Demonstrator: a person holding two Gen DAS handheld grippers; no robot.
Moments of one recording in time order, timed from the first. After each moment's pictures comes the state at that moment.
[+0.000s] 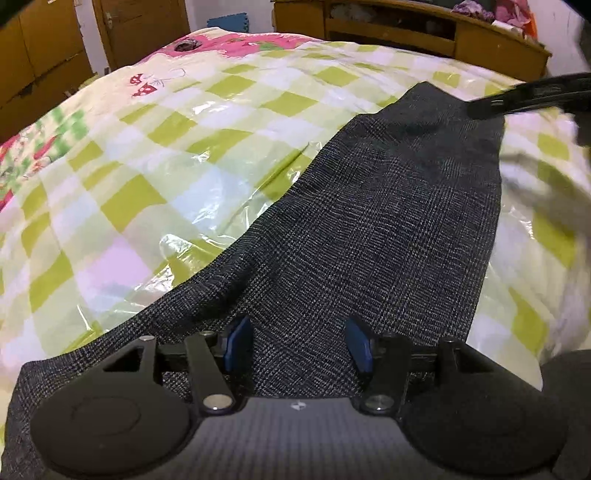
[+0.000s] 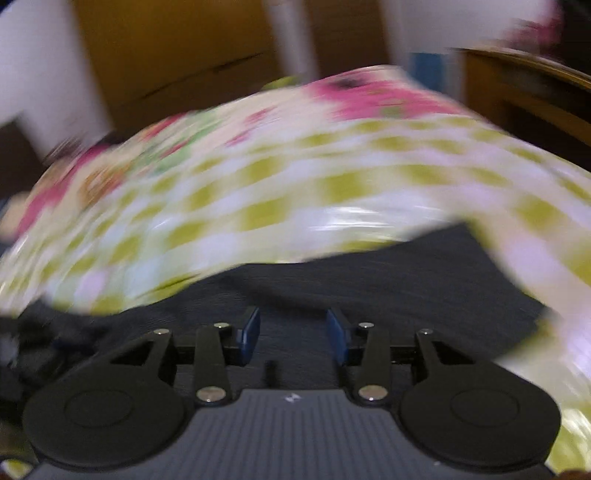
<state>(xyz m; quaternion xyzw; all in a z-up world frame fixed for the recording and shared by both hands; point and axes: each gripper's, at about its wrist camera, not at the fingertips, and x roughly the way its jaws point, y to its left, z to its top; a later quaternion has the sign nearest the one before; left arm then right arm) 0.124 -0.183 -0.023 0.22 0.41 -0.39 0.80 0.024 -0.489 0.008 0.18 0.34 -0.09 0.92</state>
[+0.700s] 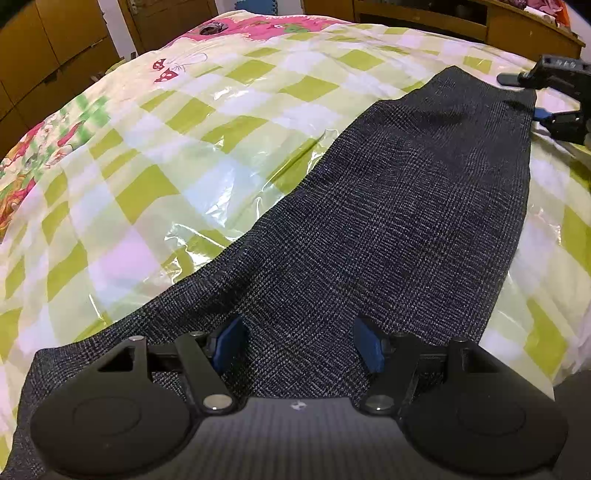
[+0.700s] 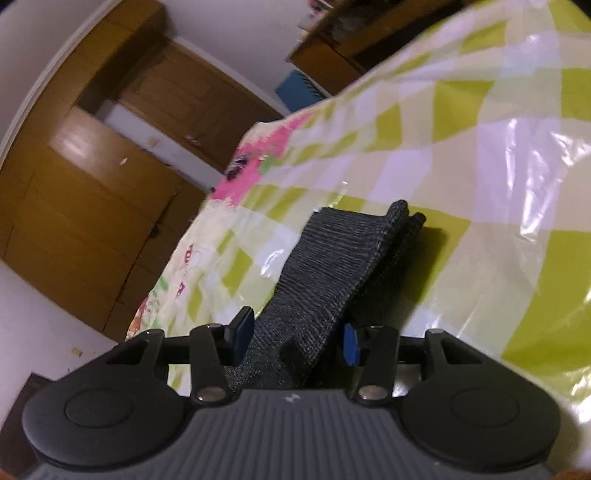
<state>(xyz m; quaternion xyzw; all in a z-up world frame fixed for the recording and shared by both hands) 0.121 -0.200 -0.026 0.24 0.43 -0.33 0.81 -0.008 -0.570 -0.059 0.47 0.19 -0.12 0.85</state>
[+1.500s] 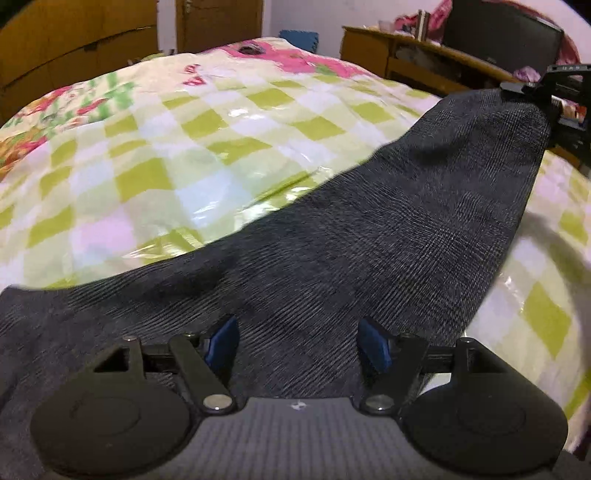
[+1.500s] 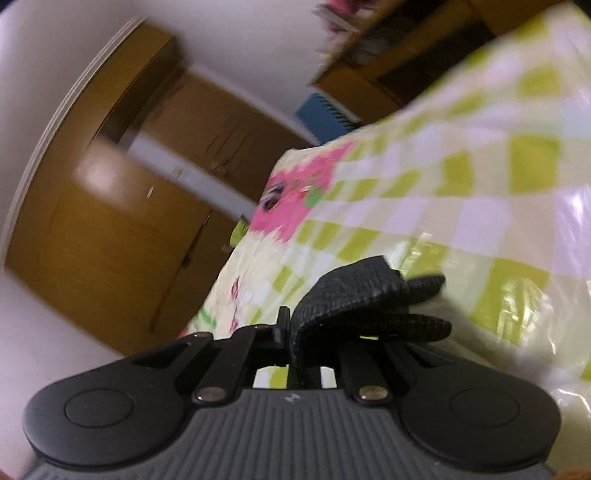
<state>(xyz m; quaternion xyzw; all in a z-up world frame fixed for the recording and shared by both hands) 0.101 -0.183 -0.021 0.10 0.41 -0.32 0.85 0.008 -0.541 0.036 0.46 0.14 -0.09 0.87</state>
